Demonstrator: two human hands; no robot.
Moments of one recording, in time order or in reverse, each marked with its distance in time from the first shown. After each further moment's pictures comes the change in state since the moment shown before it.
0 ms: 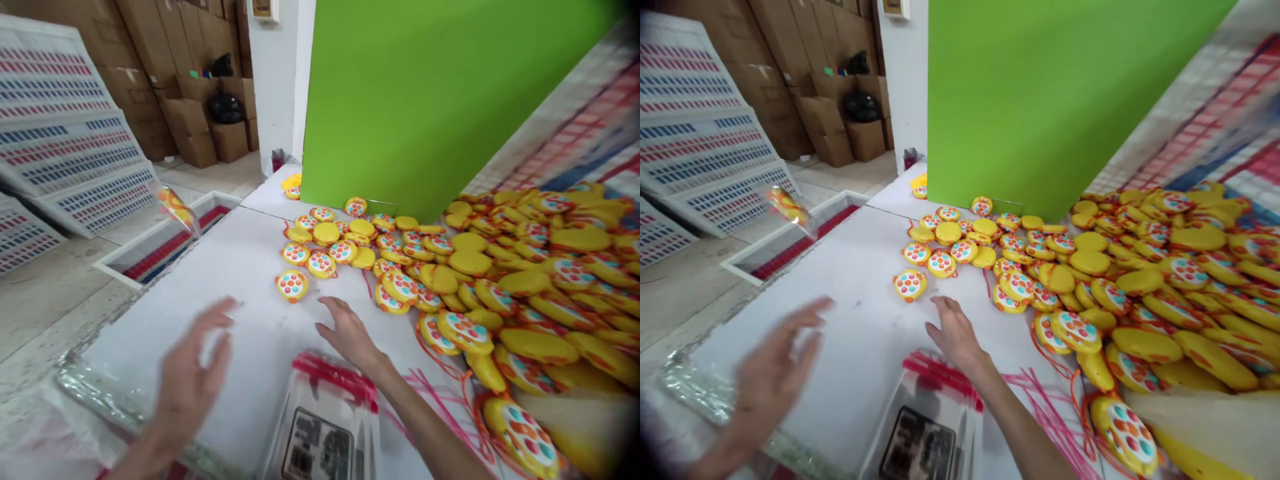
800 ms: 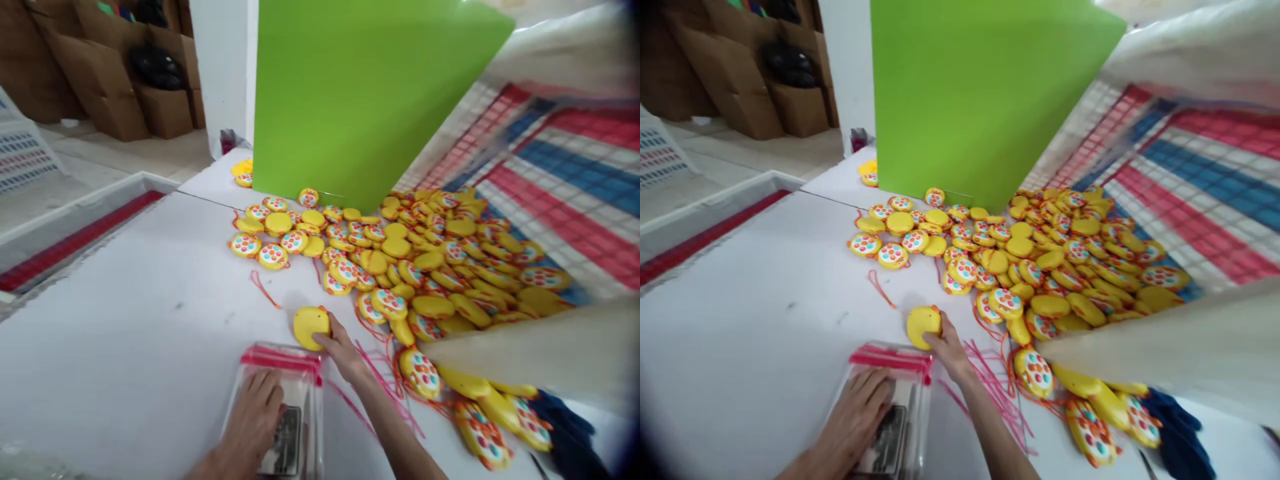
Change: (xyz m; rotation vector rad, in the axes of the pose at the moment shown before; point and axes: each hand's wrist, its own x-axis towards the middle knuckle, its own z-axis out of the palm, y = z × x) left_hand -0.108 0.001 0.145 0.216 -0.500 0.531; right_hand -0.076 0.070 0.010 0.754 0.150 0.466
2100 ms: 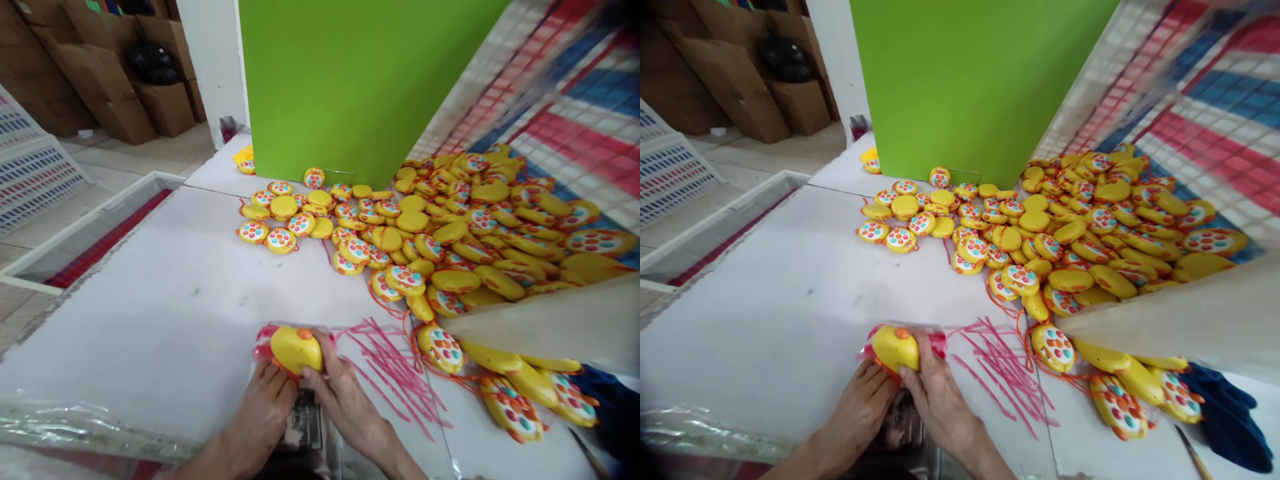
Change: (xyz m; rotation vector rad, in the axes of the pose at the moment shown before) left_hand 0.001 0.010 -0.039 -0.083 -0.004 0.123; right_hand -0.094 -0.034 0.034 -0.136 -0.175 -0.144
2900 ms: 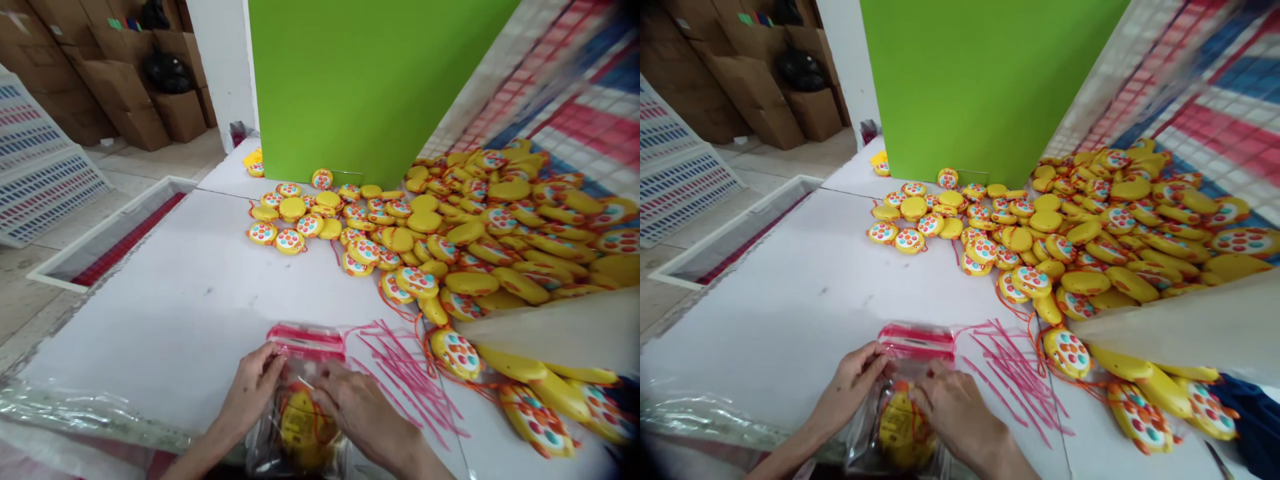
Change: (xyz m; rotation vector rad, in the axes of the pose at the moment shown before) left_hand 0.017 -0.018 -0.039 -0.855 -0.085 -0.753; right_hand -0.004 -0.007 -0.014 -0.640 -0.236 -0.211
